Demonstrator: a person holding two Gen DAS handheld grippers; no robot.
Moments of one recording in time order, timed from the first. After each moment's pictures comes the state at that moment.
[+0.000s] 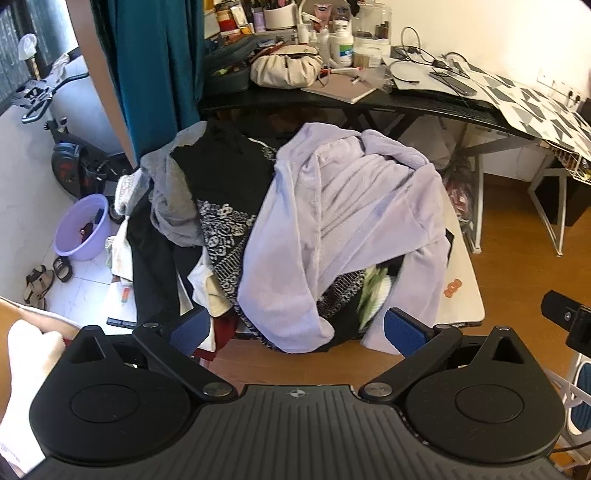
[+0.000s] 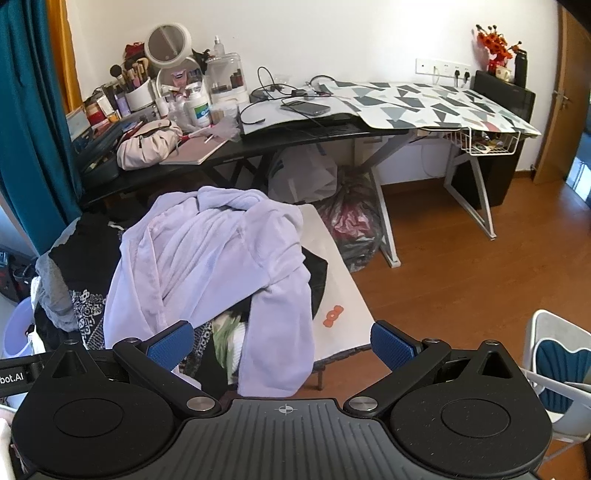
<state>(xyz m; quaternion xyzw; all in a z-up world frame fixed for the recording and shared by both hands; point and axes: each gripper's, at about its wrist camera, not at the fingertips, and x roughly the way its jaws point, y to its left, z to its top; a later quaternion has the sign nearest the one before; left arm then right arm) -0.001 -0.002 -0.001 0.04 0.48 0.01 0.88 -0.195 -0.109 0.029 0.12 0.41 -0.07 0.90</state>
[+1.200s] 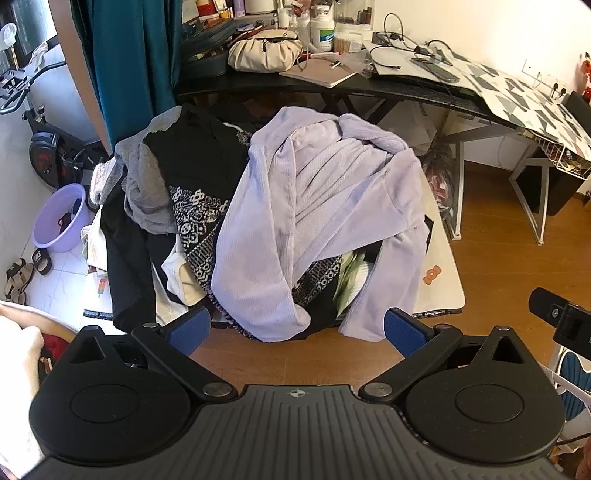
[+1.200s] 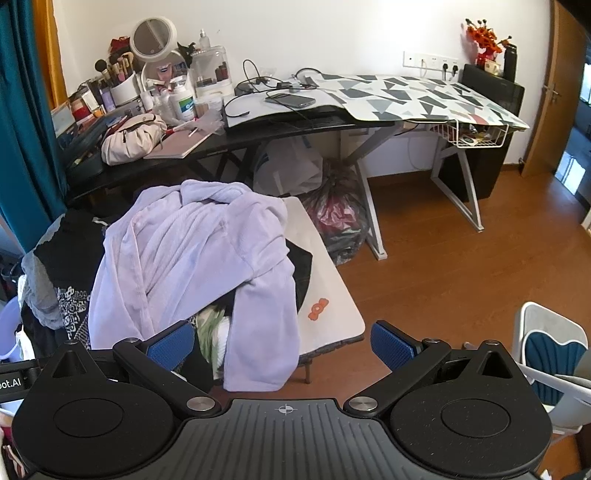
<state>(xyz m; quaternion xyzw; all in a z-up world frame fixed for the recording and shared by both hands) 0.007 -0.009 -0.011 0.01 0.50 -0.02 0.86 -0.192 -0.116 0.023 0.11 0.42 -0.10 0.90</state>
